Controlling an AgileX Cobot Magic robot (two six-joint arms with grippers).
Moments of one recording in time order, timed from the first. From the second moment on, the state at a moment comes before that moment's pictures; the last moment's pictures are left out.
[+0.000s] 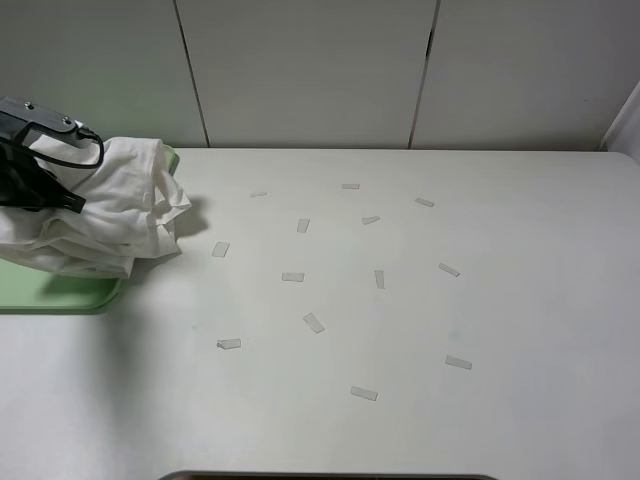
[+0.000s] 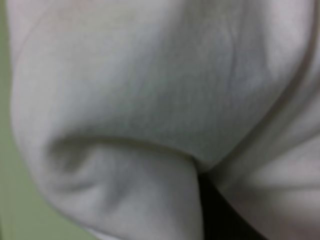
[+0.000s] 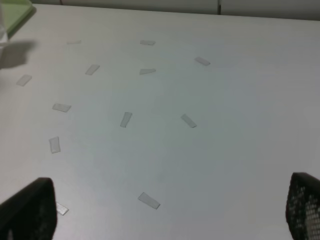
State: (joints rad) left arm 0.15 1.76 -0.85 0.10 -0.04 0.41; right arm 0.32 -0.01 -0.50 0.04 1.03 0.05
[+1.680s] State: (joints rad) left arm 0.23 1.68 -0.92 0.24 -0.01 0.14; right arm 0.32 -0.01 -0.50 0.04 1.03 0.05
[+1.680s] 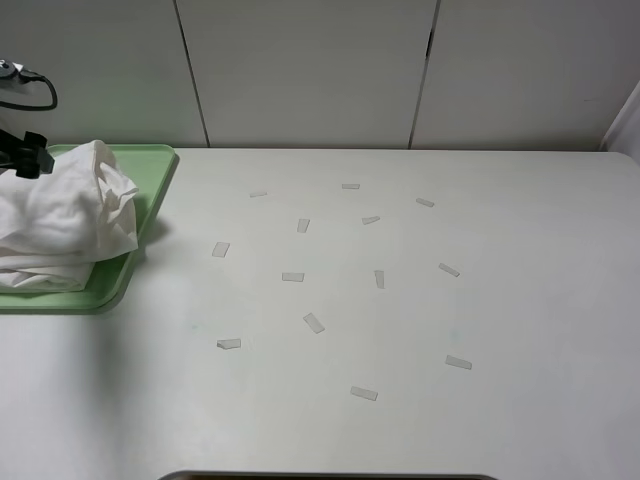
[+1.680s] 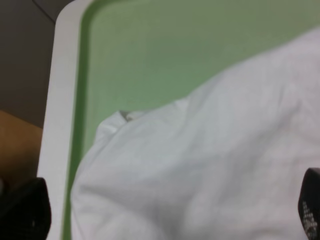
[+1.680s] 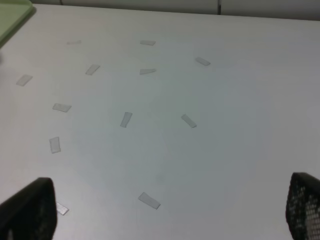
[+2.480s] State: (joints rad) left arm 0.17 1.93 -0.91 0.24 -0.26 -0.02; right arm 0.32 -0.01 -0.50 0.04 1.03 0.05
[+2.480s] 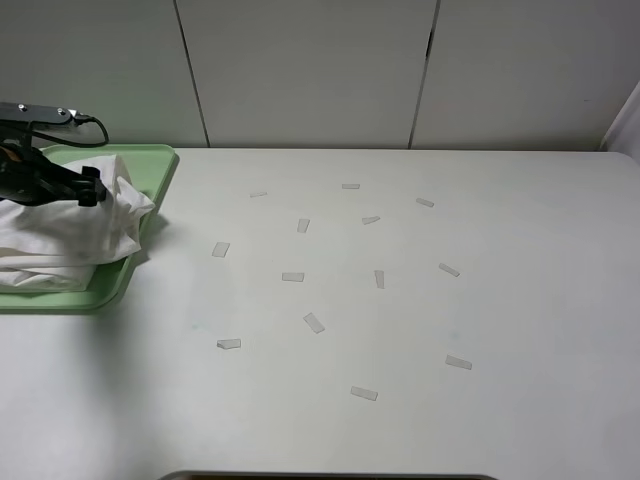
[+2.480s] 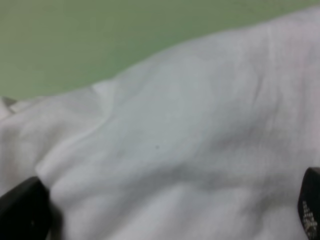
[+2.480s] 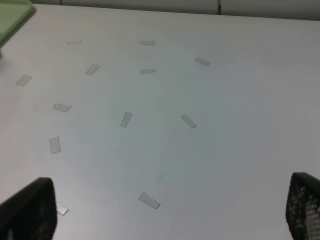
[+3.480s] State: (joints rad) left arm 0.15 1.34 -0.91 0.24 0.06 -0.02; right arm 0.32 -0.01 -0.50 0.04 1.03 0.05
